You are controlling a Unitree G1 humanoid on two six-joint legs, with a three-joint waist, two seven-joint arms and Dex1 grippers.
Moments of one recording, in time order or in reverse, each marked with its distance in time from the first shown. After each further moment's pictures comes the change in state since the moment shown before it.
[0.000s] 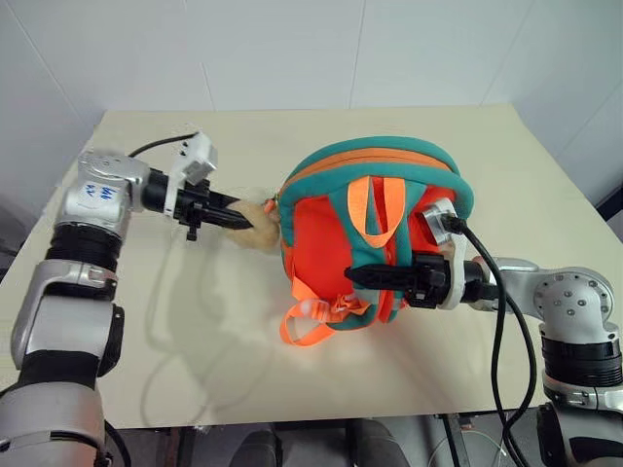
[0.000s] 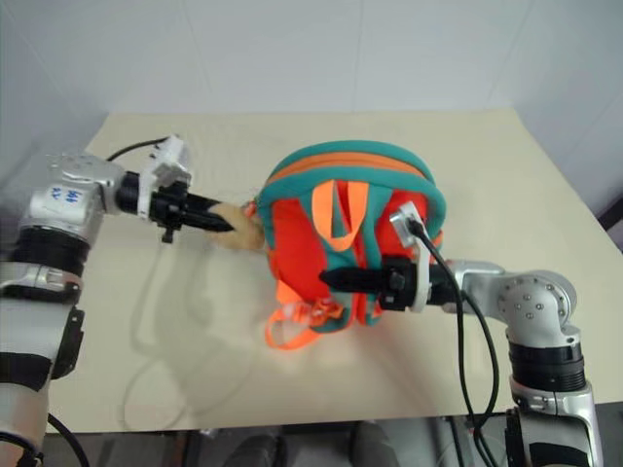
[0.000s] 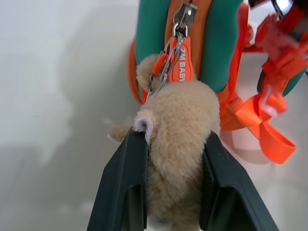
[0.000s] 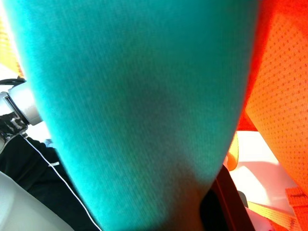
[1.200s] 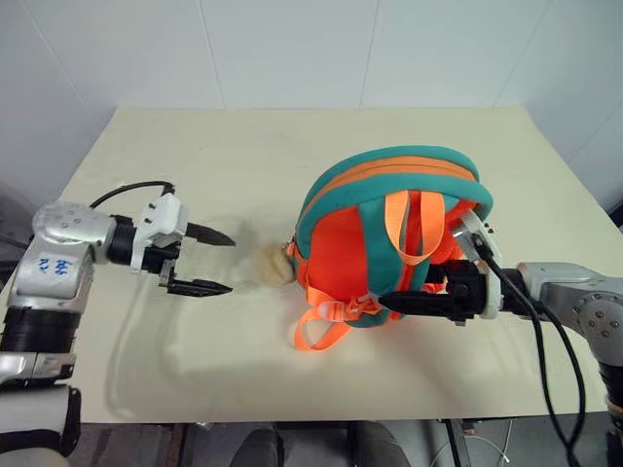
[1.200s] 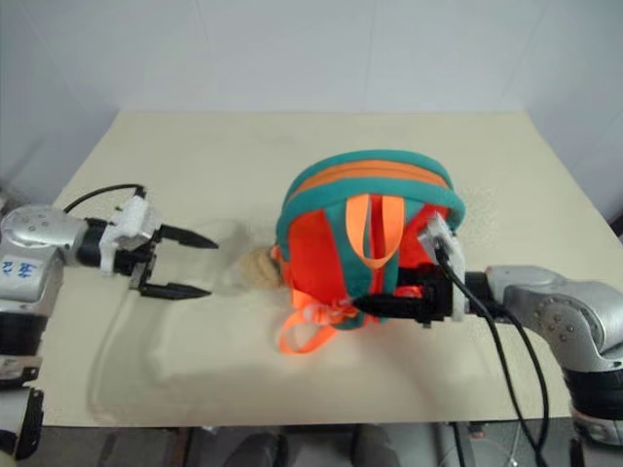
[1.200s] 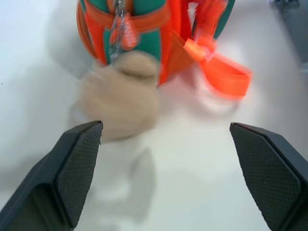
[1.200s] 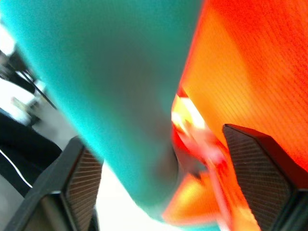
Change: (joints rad) left arm 0.565 0.163 0.311 -0.682 -0.159 0.091 0.044; right arm 0.166 -0.311 0.043 -0.110 -0.302 -0.282 0.263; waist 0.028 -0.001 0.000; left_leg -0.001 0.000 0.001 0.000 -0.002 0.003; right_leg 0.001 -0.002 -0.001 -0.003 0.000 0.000
